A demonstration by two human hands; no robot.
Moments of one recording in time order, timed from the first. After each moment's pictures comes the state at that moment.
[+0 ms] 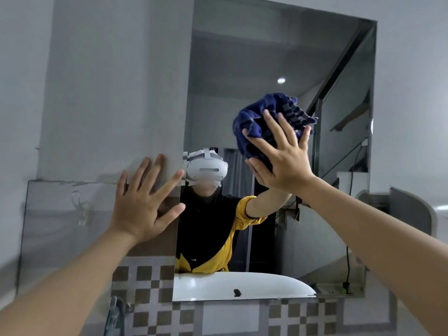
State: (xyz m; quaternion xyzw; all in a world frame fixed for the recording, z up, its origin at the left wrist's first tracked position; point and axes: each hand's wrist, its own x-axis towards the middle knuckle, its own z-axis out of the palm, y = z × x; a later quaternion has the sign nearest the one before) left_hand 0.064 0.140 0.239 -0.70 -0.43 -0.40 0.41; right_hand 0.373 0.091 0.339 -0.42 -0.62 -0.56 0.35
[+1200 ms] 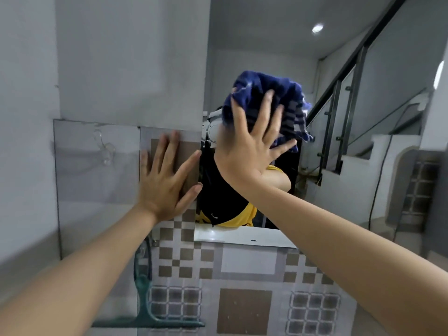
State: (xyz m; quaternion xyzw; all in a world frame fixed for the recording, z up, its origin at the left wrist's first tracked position) left_hand 0.073 0.143 0.173 -0.69 -0.40 -0.45 0.41; right_hand 0.228 0.105 0.245 -0.50 -0.54 -0.33 0.59
